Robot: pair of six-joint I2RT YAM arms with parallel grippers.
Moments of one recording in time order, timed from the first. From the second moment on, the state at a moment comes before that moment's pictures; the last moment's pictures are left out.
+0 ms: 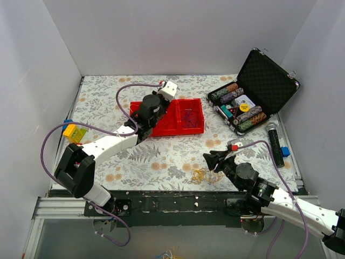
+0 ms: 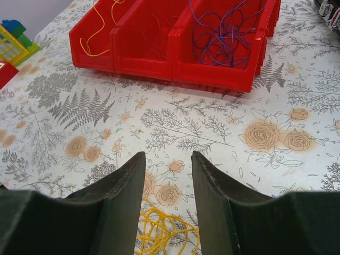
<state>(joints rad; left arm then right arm) -0.69 1.51 1.06 0.35 -0.34 0.29 1.05 0.35 0.11 0.12 0.45 0.36</state>
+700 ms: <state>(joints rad) -0.69 1.71 1.18 0.15 -0.40 0.07 1.05 0.32 0.11 0.12 0.47 0.40</state>
